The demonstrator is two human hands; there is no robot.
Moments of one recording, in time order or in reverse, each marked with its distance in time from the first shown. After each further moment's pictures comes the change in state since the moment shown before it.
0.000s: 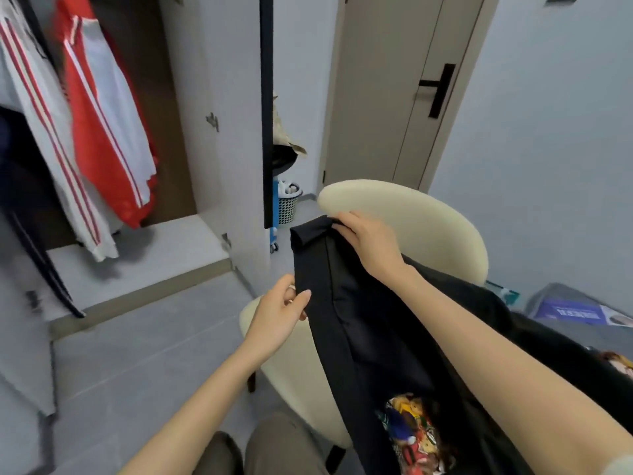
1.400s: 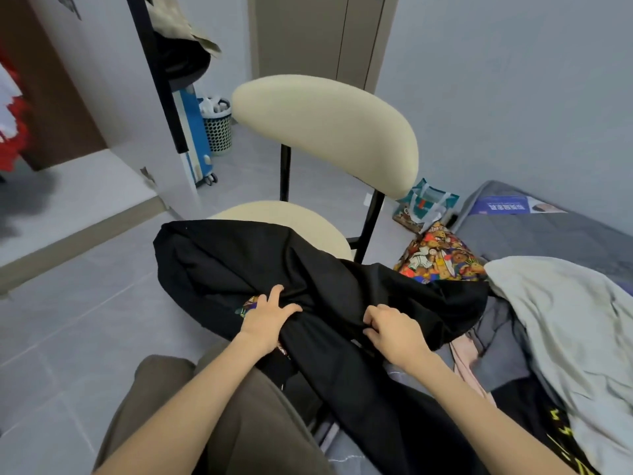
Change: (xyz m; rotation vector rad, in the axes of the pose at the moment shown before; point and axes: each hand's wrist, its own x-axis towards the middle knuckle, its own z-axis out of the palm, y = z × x) left_hand -0.021 -0.101 0.154 1.130 -0.672 0.041; right_hand -0.296 0.096 0.027 -0.196 -0.650 0.622
